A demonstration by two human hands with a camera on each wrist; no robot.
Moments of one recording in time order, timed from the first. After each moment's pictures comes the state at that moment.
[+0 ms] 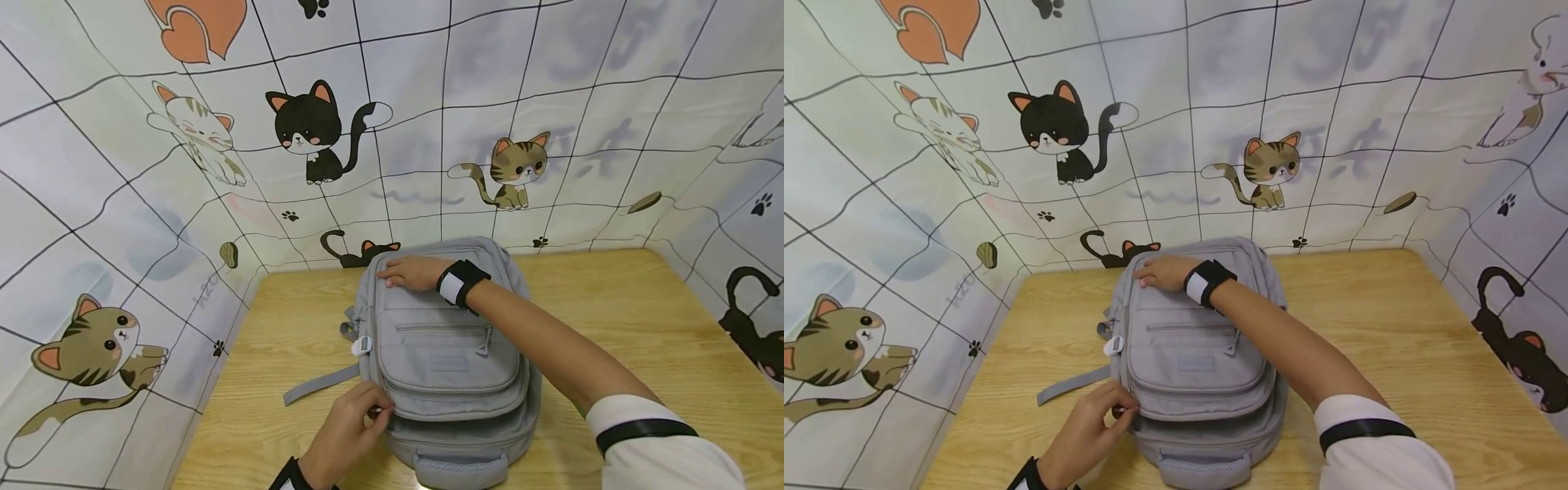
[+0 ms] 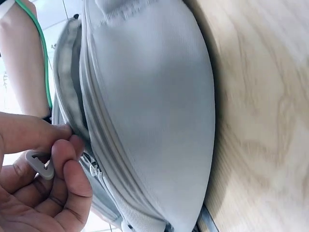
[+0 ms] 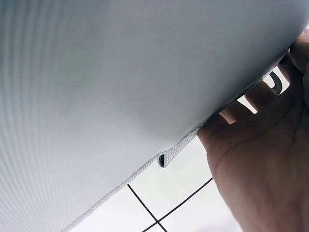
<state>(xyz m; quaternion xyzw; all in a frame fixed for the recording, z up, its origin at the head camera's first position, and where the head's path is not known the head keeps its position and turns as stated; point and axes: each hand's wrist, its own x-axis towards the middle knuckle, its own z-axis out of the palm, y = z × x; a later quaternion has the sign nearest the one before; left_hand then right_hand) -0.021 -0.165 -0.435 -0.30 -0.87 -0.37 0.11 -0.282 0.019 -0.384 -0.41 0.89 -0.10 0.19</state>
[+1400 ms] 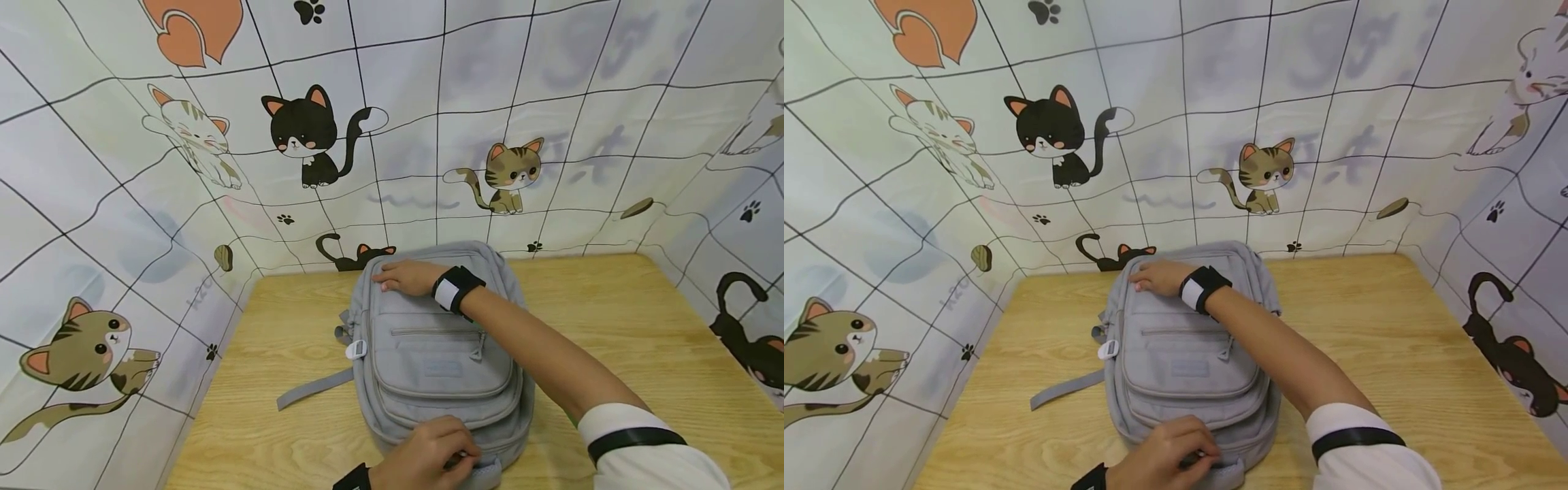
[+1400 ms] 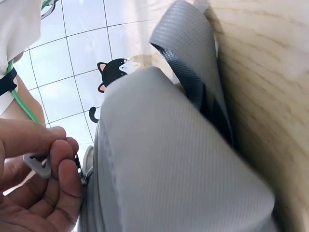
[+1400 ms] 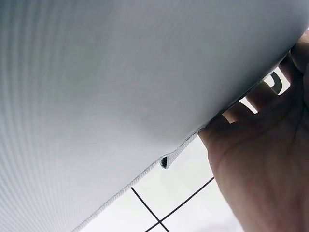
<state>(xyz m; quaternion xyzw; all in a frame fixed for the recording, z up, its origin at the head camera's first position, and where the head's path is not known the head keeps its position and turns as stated) -0.009 -0.069 -0.435 -0.51 -0.79 -0.33 0.09 -0.282 0.020 -0.387 -0.41 0.89 -0.10 0.18</state>
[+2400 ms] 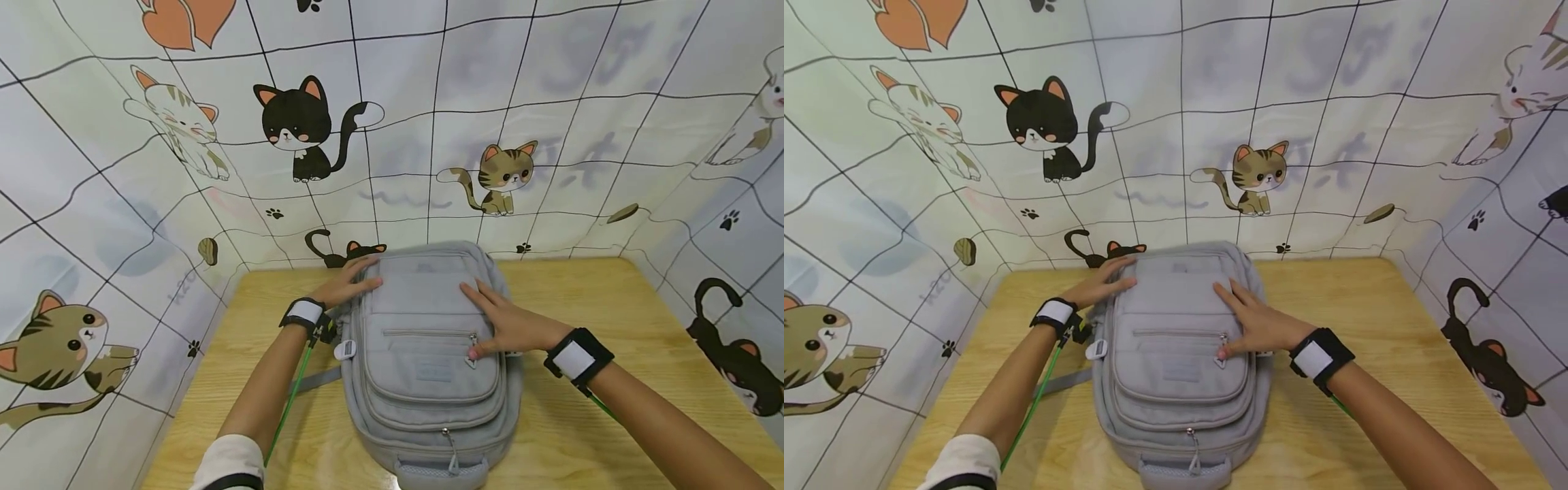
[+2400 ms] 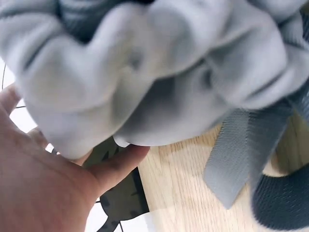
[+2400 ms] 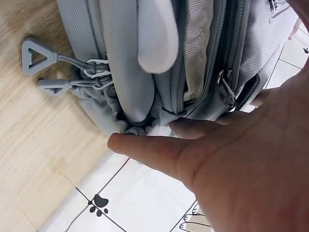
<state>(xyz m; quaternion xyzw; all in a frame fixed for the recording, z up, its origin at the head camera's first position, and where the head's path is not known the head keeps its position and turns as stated) -0.274 -0.190 -0.439 -0.23 -0.89 -0.38 -0.14 -0.167 0.190 -0.413 -0.27 0.92 -0.24 0.13</state>
